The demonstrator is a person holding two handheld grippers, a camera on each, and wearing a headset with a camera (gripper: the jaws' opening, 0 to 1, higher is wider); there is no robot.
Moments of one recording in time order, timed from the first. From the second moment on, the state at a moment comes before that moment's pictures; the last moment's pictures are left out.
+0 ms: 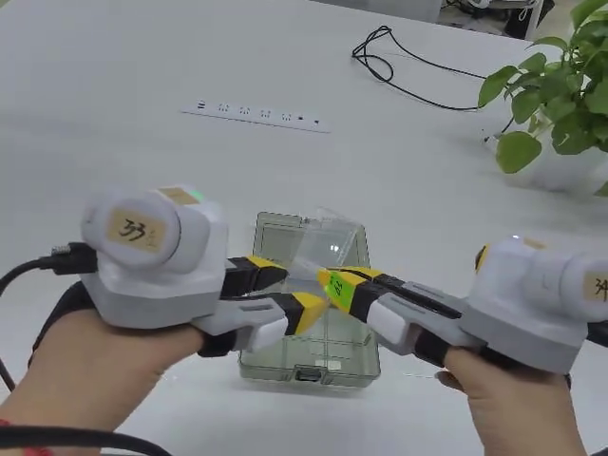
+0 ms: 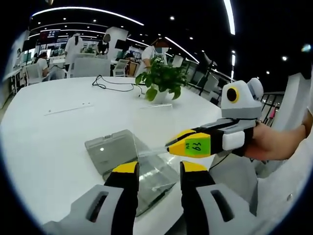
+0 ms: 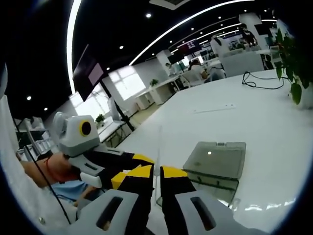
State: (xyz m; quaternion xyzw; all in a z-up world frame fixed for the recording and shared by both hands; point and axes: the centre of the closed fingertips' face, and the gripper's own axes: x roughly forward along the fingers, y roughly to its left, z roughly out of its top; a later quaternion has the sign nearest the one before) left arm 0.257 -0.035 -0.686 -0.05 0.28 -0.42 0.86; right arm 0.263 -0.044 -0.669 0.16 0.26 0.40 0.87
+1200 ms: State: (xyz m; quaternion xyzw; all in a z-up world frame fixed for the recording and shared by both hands) left arm 0.239 -0.002 -0.709 0.02 0.27 -0.47 0.84; right arm 0.279 -0.084 -0.693 0.17 0.37 0.33 0.85
